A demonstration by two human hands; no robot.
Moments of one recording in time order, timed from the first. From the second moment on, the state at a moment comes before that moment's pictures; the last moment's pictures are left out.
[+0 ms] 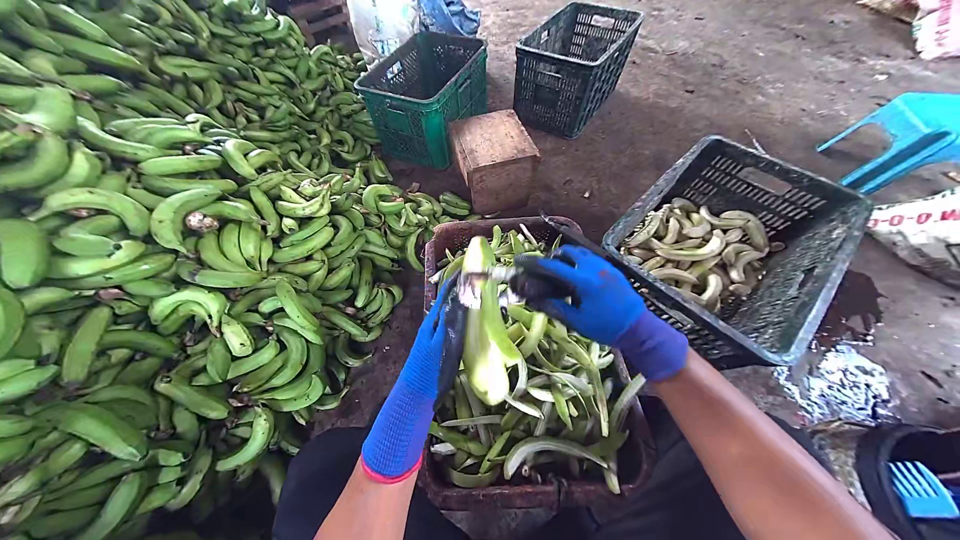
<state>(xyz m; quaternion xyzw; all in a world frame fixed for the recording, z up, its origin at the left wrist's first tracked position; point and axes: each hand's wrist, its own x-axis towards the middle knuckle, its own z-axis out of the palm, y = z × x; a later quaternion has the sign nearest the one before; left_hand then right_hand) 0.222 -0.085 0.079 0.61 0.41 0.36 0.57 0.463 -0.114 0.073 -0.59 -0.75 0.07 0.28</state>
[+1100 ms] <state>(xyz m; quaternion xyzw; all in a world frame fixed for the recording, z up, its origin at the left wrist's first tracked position) 0.228 -0.077 0.076 0.55 0.36 0.36 0.66 0.460 -0.100 0.077 -0.62 -0.72 0.14 0.27</state>
